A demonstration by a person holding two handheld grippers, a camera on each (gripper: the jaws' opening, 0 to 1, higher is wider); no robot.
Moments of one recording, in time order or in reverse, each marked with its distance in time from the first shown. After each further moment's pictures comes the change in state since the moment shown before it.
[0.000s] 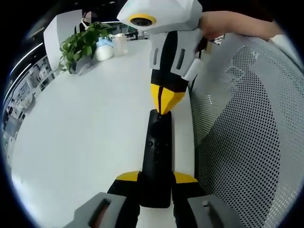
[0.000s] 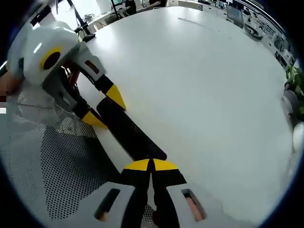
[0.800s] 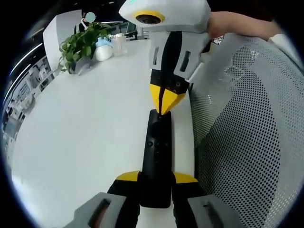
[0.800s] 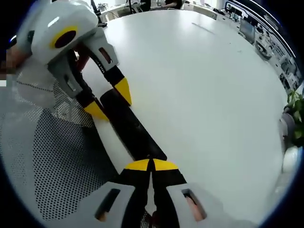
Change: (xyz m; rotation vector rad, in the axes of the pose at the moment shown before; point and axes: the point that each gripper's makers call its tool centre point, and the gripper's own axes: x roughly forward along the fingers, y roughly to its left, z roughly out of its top) left arm 0.000 0.000 0.000 0.005 0.002 -0.002; right arm 0.001 0.002 0.000 -0.184 0.020 -0.054
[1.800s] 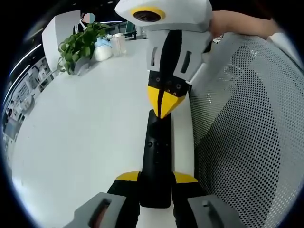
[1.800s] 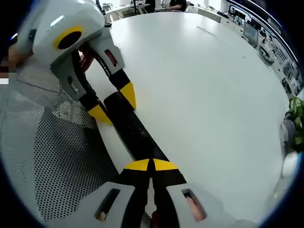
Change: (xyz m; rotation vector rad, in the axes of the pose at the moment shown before) left arm 0.000 0.000 0.000 0.008 0.005 -0.002; right arm 0.002 0.003 0.008 -0.022 -0.018 0.013
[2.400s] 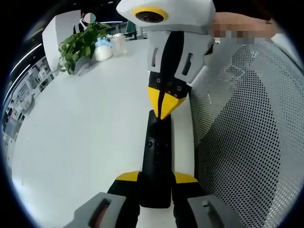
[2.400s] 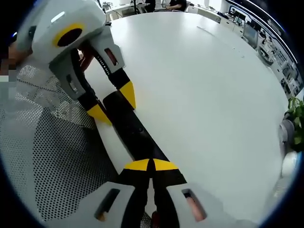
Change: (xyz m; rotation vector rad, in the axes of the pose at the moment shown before) left arm 0.000 0.000 0.000 -0.005 -0.003 0.001; right arm 0.001 0.000 -0.001 0.033 -0.001 -0.007
